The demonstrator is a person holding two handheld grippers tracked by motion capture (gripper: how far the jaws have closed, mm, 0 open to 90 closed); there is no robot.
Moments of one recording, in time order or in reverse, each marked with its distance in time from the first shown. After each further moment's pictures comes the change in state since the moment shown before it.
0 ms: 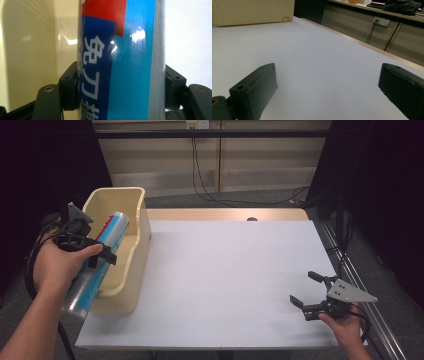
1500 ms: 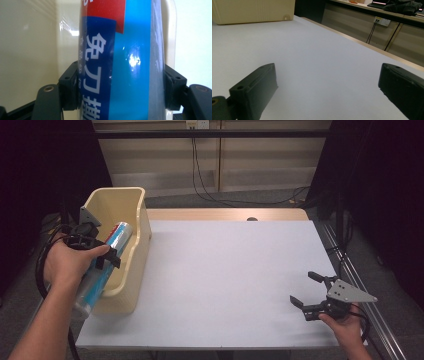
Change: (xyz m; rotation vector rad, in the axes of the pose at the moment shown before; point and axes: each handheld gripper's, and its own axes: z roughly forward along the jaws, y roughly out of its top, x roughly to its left) left arm -0.003 0.009 0.021 0.069 0.053 -0.035; right arm -0.001 0.000 0.000 0.006 0.002 -0.013
